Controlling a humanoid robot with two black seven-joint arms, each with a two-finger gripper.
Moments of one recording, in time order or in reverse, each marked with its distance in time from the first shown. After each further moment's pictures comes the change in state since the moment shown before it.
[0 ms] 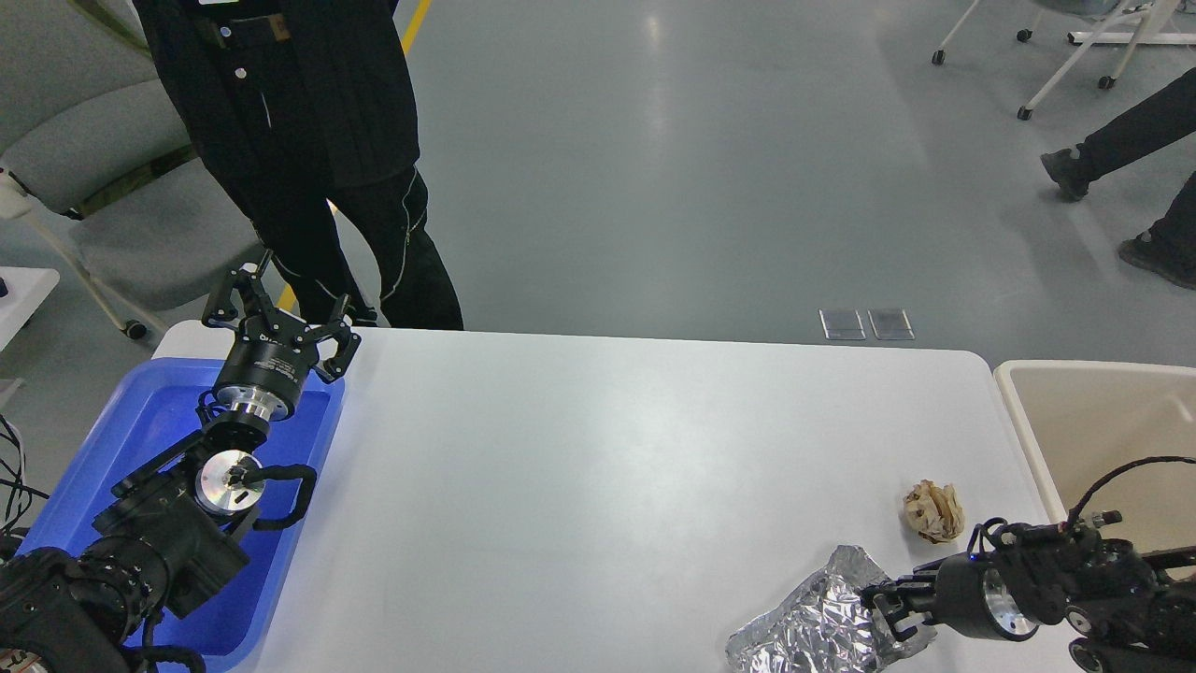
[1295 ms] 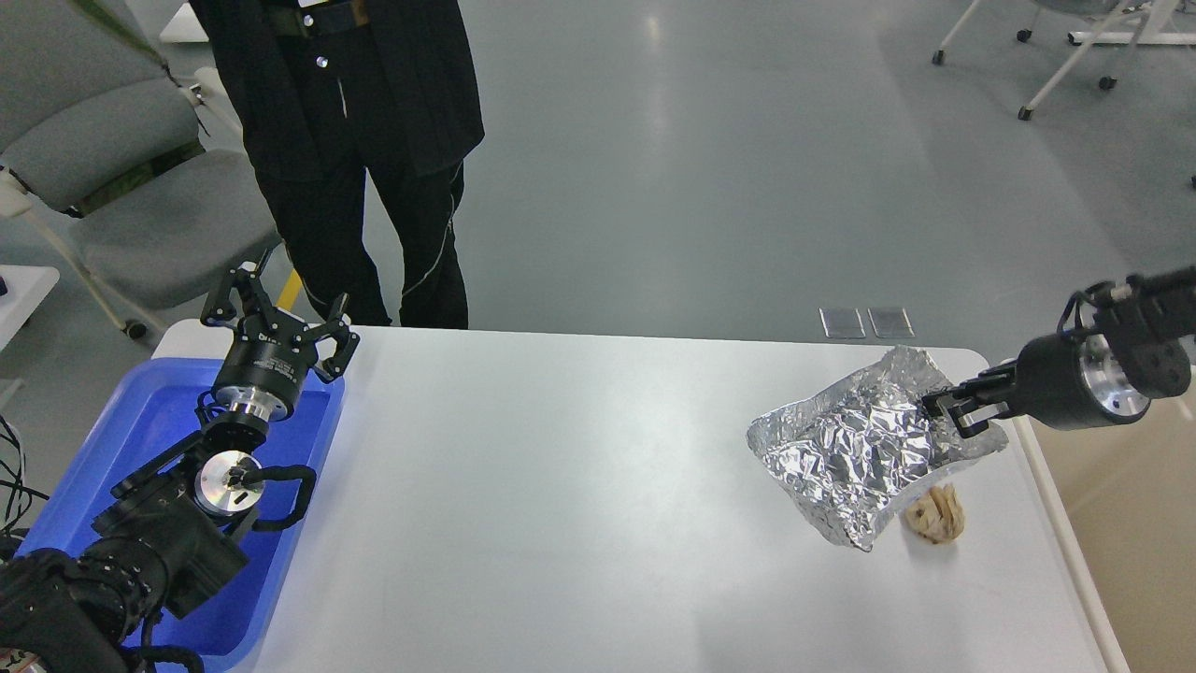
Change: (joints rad) left arm 0.000 0.001 0.000 0.000 0.000 0.000 0.000; right arm 0.696 -0.304 -0.052 0.320 0.103 0.422 0.017
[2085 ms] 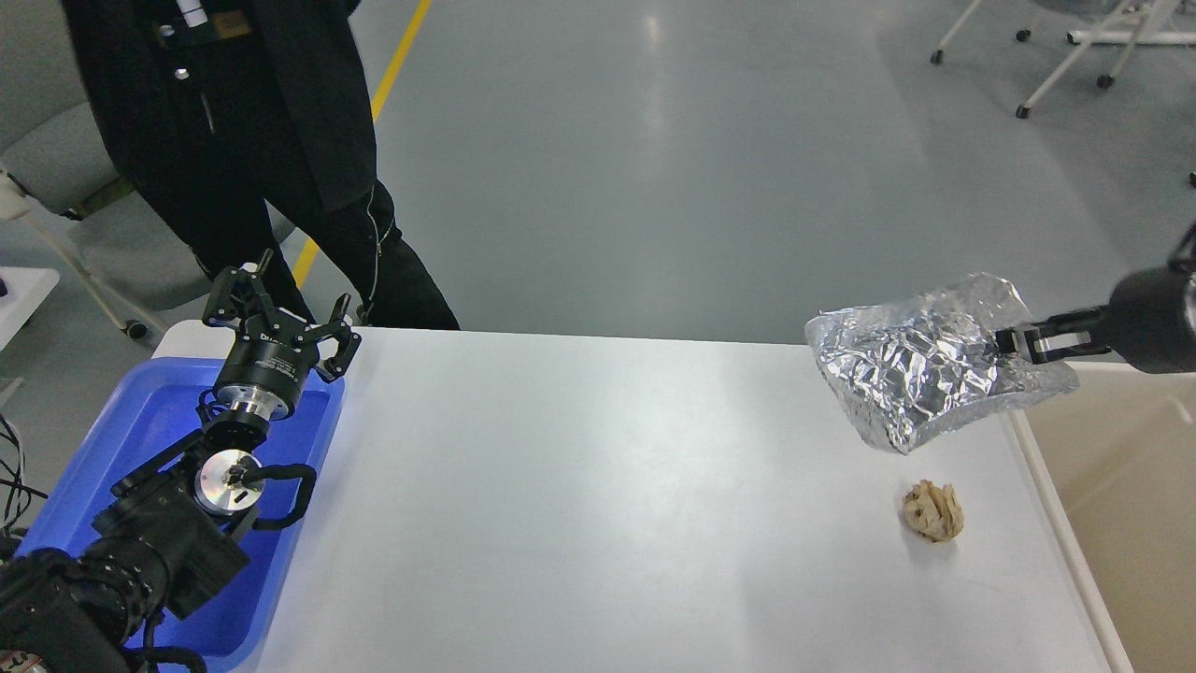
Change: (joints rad) left arm 0.000 0.000 0.000 0.000 0.000 0.000 0.000; right arm -0.025 -0.150 0.093 -0.129 0.123 0.045 0.005
